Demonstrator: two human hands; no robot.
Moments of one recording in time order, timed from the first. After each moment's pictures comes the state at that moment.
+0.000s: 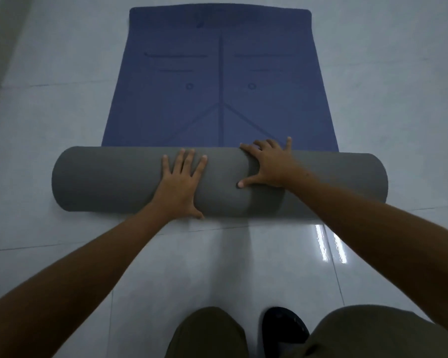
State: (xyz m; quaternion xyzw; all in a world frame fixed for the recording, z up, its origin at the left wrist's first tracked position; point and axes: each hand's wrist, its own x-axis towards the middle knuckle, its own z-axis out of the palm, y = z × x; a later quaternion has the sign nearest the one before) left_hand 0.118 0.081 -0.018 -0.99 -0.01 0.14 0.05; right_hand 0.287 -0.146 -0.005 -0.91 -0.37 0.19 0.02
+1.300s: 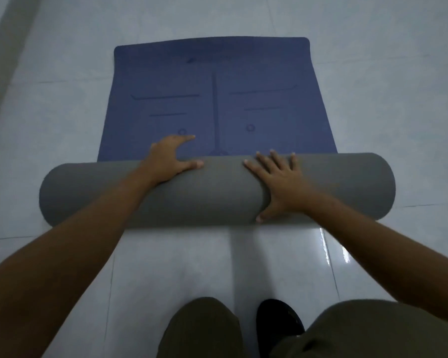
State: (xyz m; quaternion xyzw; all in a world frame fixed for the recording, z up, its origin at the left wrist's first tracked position) left_hand 0.147 0.113 0.010 -0.95 -0.12 0.05 -0.29; right_hand 0.234 -0.209 0.013 -0.86 -0.46 0.22 -0.03
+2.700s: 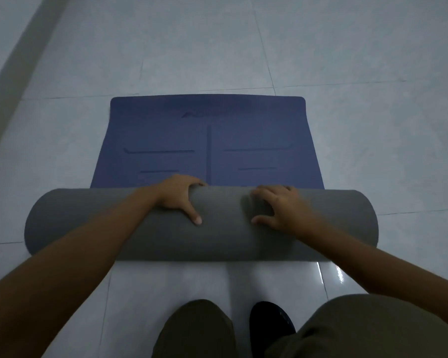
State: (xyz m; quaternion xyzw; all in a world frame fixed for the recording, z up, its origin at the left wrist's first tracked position) left_hand 0.112 0.065 0.047 -0.92 -0.04 0.30 -0.25; right_hand 0.180 -0.238 0.047 -0.88 -0.43 0.14 0.12
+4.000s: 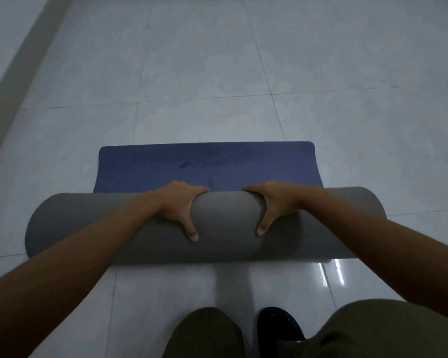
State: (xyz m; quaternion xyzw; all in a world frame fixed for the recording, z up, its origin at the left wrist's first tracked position) left_hand 0.109 0.070 0.063 -0.93 0.05 0.33 -0.16; right_hand 0.231 -0.190 0.074 -0.81 -0.42 0.40 0.03
